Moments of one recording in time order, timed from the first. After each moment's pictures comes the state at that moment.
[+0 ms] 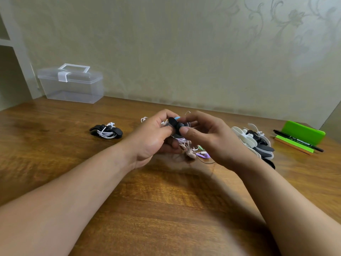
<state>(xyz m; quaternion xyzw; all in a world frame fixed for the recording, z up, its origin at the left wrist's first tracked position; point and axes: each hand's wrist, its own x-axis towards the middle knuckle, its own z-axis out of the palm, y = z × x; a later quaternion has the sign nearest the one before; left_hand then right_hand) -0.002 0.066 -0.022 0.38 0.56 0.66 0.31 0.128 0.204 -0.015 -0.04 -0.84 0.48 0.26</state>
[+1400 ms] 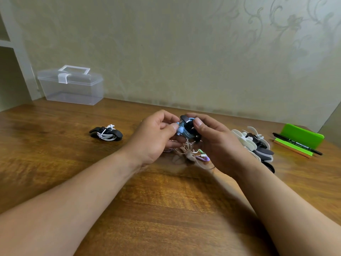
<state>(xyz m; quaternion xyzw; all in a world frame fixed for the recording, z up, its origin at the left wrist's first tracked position) -0.004 0.070 -0.027 0.39 0.57 0.68 0.22 0.120 0.219 -0.029 -0.07 -0.69 0.67 0.25</state>
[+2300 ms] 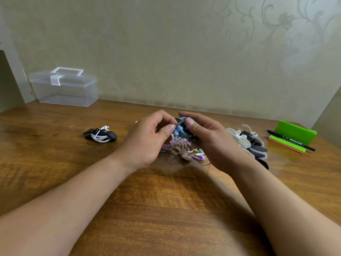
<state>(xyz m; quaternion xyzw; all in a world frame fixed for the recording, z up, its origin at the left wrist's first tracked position) -0.009 0.063 -0.029 0.52 0.64 0.57 0.05 0.123 0.216 -0.021 -0.10 -0.74 0.62 0.25</state>
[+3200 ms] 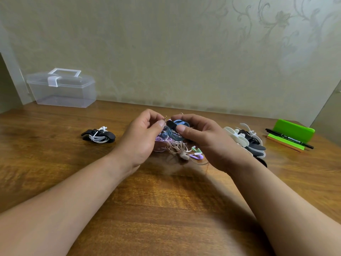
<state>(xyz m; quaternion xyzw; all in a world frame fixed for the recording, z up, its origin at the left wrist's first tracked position) -0.006 0.066 -0.031 0.38 0.62 0.67 0.17 0.124 0.214 -0.020 -0.08 -0.76 0.60 0.23</state>
